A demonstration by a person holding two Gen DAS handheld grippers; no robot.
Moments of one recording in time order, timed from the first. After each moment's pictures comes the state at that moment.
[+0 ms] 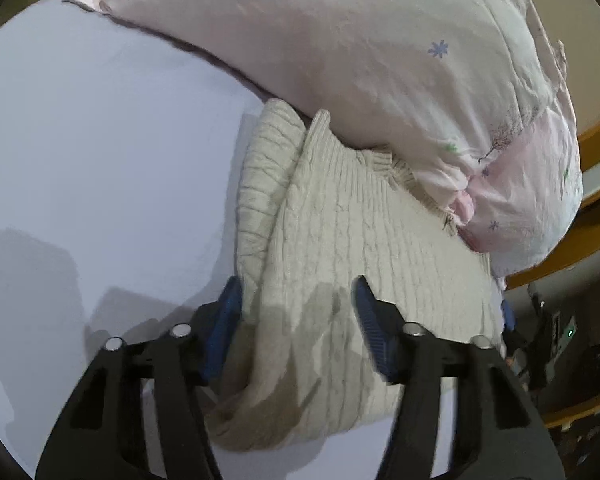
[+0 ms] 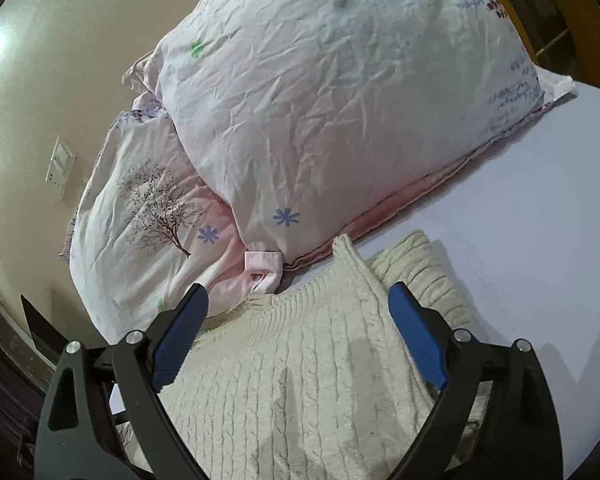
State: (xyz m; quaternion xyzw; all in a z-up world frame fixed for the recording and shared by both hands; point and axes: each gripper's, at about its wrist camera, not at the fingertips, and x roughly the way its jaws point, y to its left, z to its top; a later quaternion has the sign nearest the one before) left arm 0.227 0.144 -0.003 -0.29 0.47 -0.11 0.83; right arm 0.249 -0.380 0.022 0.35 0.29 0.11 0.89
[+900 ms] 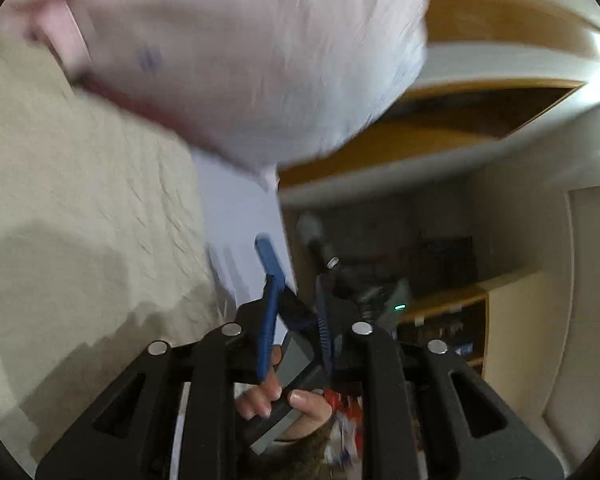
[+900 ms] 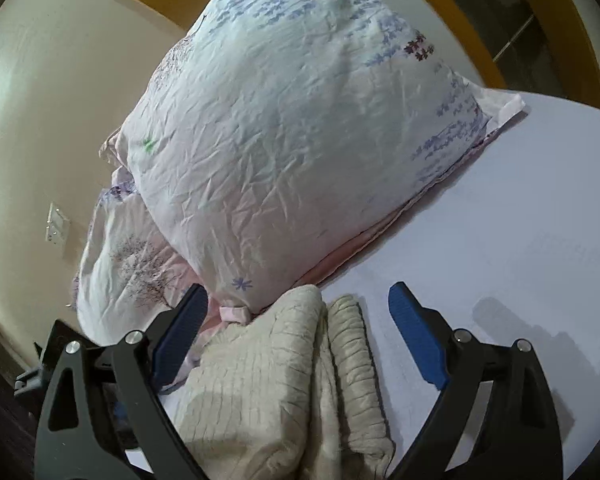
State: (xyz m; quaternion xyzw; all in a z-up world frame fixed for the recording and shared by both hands) left arm 0.291 -0.178 0.057 -0.37 0.48 -0.48 0.64; right arm 0.243 -0.466 0.028 0.40 0.26 0.09 0.87
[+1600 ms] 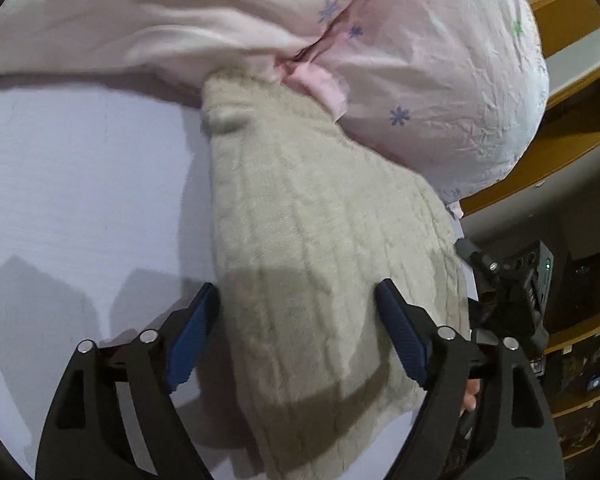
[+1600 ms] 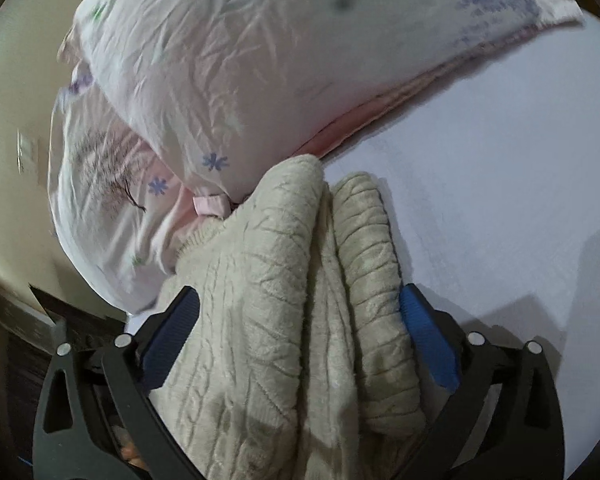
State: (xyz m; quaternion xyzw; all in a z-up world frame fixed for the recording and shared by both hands) left arm 0.277 -0.101 0.004 -0.20 0.51 -0.25 0.80; right arm 0.283 -0.416 -0.014 0.35 0.44 0.15 0.81
